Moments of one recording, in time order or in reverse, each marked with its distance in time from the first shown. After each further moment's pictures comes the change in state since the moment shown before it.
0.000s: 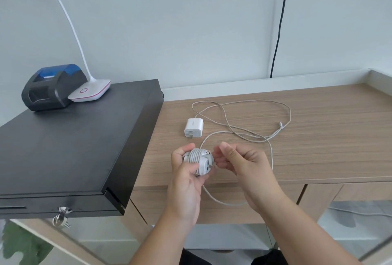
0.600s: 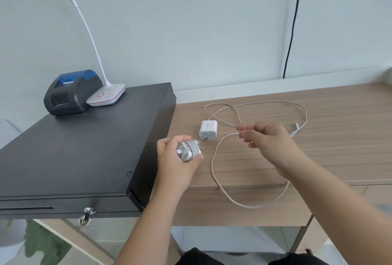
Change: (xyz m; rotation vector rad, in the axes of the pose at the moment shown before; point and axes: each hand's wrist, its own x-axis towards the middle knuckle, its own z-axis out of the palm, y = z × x) left_hand 0.049 0.026 -0.059 1.017 0.181 0.251; right_hand 0.056 -0.015 -0.021 -0.409 0.009 0.026
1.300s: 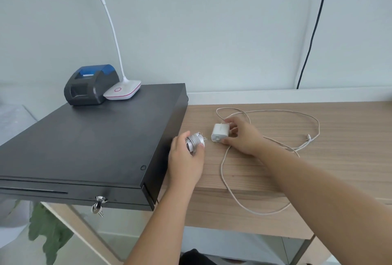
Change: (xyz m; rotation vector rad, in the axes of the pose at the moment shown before) left_hand 0.016 -0.012 0.012 0.125 0.154 -0.057; right_hand 0.098 0.034 0.054 -0.546 -0.201 -0.168
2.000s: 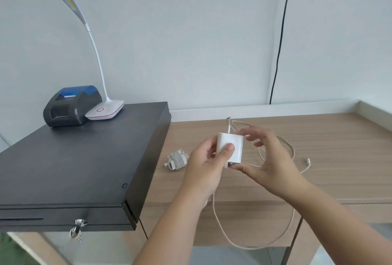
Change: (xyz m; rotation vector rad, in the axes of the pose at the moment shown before) left_hand -0.040 0.100 0.000 -0.722 -0.516 -0.033; right_hand -0.135 -0.029 -0.074 -0.002 0.417 -0.571
